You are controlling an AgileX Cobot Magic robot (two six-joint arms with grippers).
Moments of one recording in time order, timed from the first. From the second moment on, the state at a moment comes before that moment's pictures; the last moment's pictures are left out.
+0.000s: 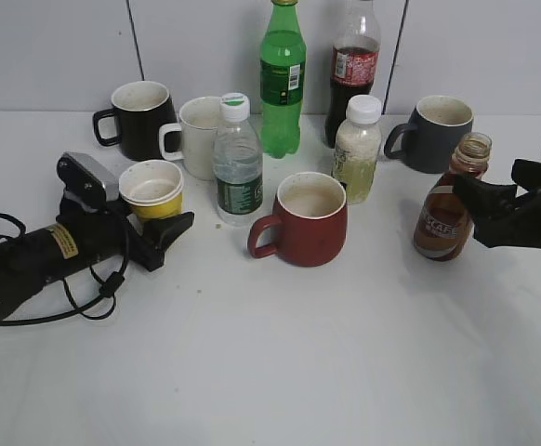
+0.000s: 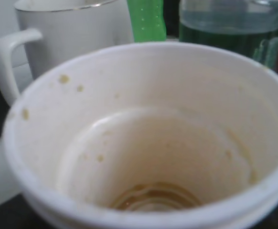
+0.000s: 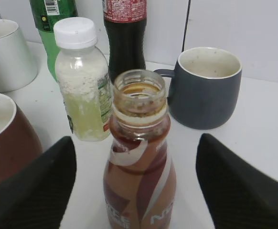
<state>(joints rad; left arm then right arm) -0.18 2.32 -0.83 0.61 -1.21 -0.06 0.09 1.65 -0.32 -0.26 -1.02 0.07</state>
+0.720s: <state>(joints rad) -0.18 2.17 -0.72 0.61 -1.21 -0.06 0.09 1.82 -0.32 -0.23 -1.15 0.07</state>
